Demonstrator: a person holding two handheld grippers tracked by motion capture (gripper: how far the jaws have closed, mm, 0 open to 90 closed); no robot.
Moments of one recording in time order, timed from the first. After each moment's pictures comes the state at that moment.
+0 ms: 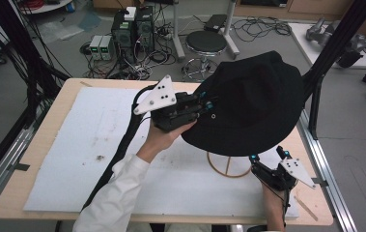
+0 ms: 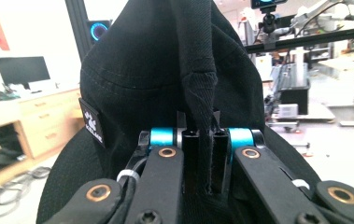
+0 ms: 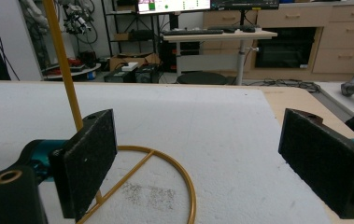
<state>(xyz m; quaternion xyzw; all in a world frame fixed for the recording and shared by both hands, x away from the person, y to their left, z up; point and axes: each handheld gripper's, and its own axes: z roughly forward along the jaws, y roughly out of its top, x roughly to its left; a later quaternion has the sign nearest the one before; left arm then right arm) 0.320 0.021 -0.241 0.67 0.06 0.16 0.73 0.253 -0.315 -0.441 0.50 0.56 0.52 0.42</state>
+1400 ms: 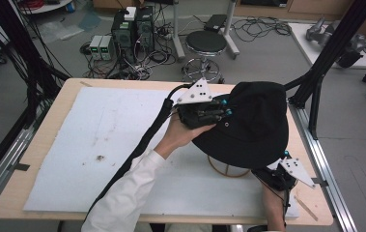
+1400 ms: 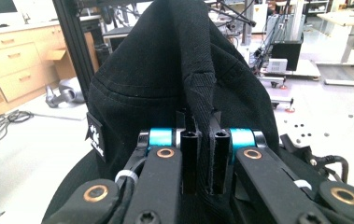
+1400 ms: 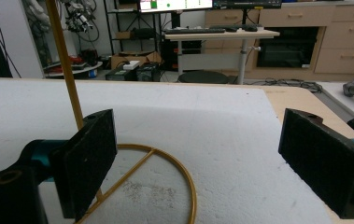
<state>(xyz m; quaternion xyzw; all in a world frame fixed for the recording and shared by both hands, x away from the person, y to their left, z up) 0.346 -0.031 -0.260 0.75 0.08 0.12 0.64 0.253 -0.315 -0.441 0.50 0.56 0.52 0.41</state>
